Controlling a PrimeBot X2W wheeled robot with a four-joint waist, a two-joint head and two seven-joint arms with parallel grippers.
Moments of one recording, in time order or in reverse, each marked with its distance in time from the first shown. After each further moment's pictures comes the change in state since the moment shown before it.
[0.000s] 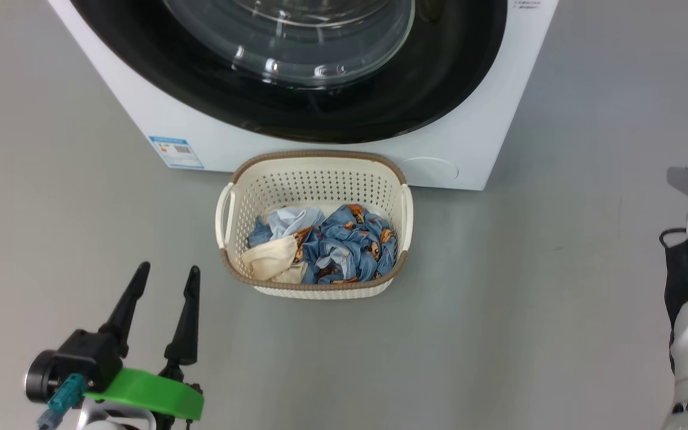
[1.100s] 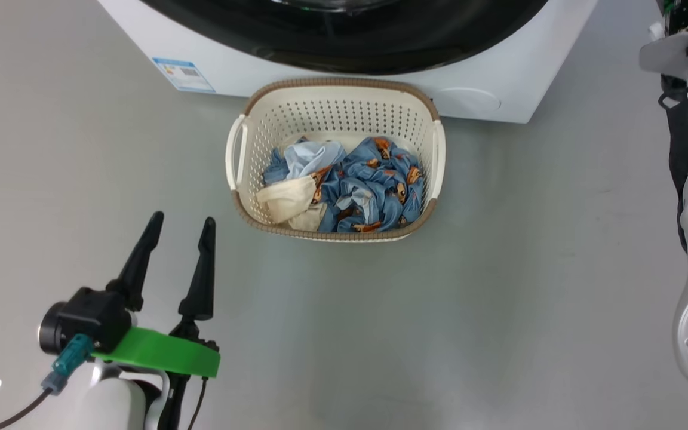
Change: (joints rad) left arm -0.113 -0.028 -0.034 -0.013 -0.025 0.000 0.000; right arm -0.493 -0.004 -0.087 0.408 -0.201 0.000 0.402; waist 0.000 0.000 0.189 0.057
